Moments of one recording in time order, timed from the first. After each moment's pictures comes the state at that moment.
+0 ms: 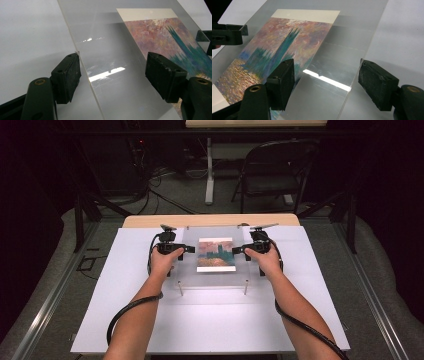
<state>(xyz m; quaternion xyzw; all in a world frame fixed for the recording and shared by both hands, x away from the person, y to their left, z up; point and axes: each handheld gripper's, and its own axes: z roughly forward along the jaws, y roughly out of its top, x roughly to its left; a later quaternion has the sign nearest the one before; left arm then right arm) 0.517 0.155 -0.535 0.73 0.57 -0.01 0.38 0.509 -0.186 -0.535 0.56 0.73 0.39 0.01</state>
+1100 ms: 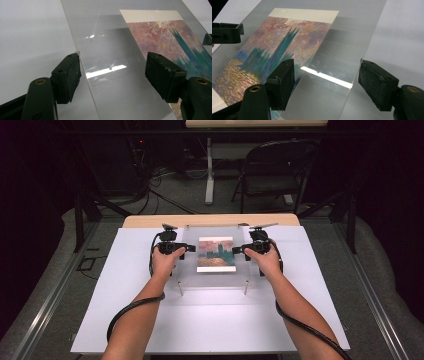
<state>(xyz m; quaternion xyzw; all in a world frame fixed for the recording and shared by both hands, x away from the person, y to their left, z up) 0.512 0.148 -0.527 0.73 0.58 0.01 0.37 0.504 -0.182 -0.528 0.56 0.73 0.39 0.03</state>
